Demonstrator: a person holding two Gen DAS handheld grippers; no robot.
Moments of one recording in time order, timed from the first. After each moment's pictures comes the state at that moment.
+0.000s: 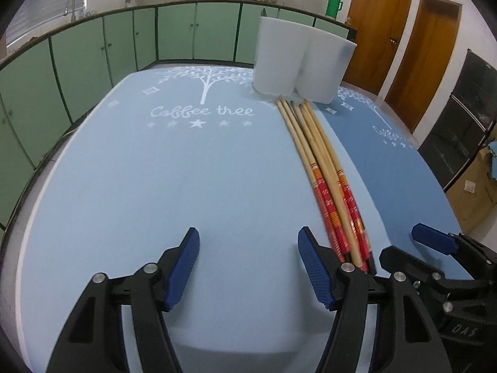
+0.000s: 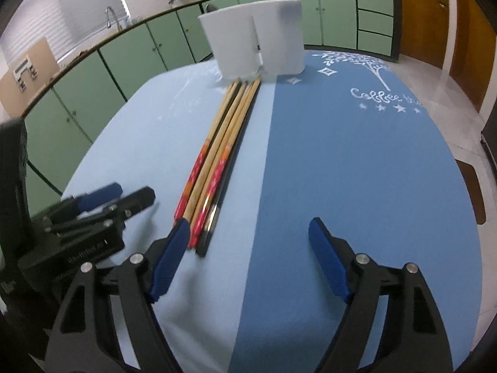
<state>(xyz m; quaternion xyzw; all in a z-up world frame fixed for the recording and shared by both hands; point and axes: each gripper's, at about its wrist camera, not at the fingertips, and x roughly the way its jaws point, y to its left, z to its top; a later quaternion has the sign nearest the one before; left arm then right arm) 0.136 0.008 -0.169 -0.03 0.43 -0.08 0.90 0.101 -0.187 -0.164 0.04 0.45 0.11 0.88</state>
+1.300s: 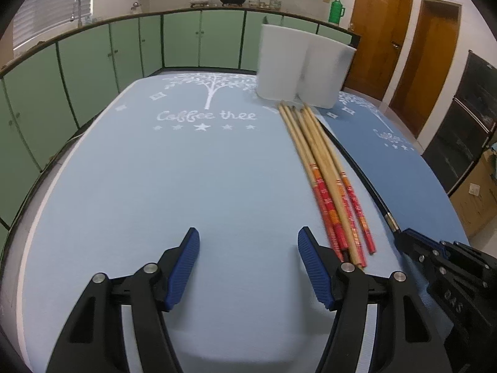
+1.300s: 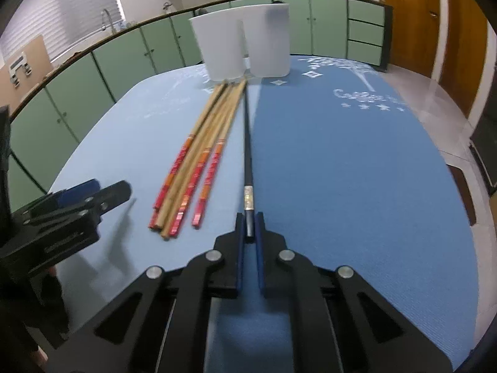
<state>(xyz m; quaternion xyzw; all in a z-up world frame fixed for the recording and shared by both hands) 0.126 0.003 -0.167 -0.03 0.41 -0.08 0.91 0.096 -0.209 -0.170 0.04 0.42 0.07 0.90</state>
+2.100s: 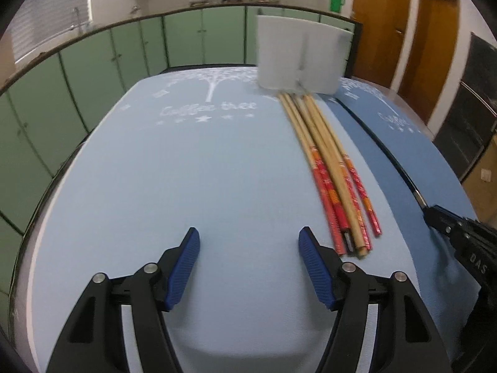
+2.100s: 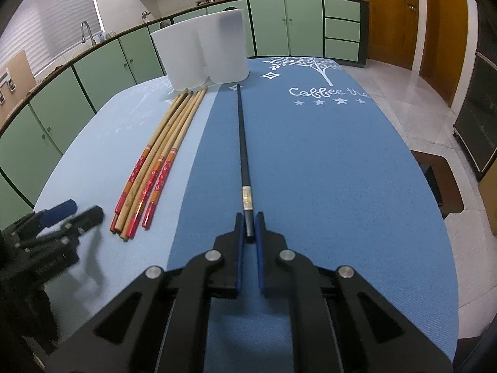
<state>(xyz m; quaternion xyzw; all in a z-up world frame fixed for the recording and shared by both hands) 0.119 -0.006 -0.170 0.00 0.42 -0.05 0.90 0.094 -0.241 -0.172 0.05 0.42 0.04 0.90</state>
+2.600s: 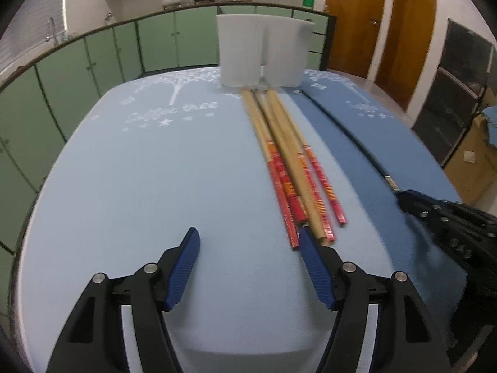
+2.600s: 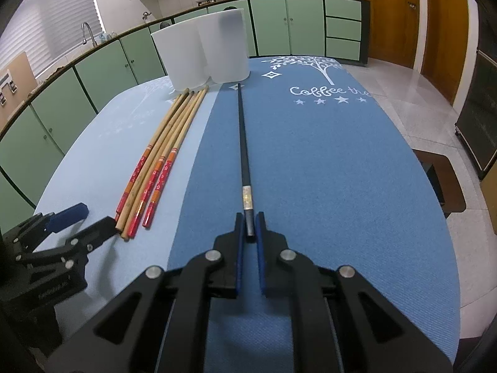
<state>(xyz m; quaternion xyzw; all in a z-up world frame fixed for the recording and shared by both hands) 0.116 -0.028 -0.173 0.03 0.42 -0.10 0.90 0.093 -0.242 -0.172 0.06 0.42 0.05 0.90</state>
